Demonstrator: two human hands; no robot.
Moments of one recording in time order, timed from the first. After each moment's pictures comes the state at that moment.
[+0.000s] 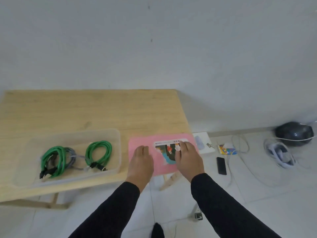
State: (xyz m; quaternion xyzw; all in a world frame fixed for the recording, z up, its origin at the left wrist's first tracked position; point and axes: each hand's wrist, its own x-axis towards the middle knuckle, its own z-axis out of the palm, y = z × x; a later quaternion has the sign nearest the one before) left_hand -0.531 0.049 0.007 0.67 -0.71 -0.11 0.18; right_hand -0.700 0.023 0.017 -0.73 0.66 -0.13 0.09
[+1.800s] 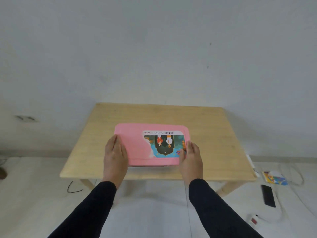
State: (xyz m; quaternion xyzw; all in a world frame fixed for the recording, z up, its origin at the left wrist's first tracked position) left_hand -0.279 0.139 0.059 0.78 -0.49 -0.06 0.38; right_hand -0.498 0.086 0.057 -0.68 0.63 -0.33 0.18
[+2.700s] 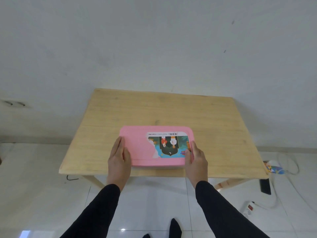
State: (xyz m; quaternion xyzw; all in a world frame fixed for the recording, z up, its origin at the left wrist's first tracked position) left_hand -0.255 0.138 0.007 0.77 -0.44 -0.16 0.43; right_hand -0.479 0.081 0.014 -0.62 0.65 -0.33 0.28
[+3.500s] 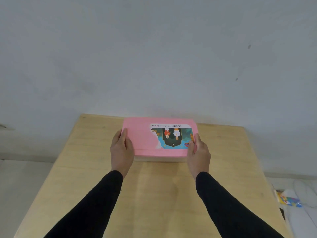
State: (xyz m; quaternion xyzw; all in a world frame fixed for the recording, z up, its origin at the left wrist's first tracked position) left_hand -0.242 -0.076 0.029 0.77 -0.39 -0.18 0.47; right_hand -0.456 -0.138 0.019 -0.61 0.65 -0.37 0.25
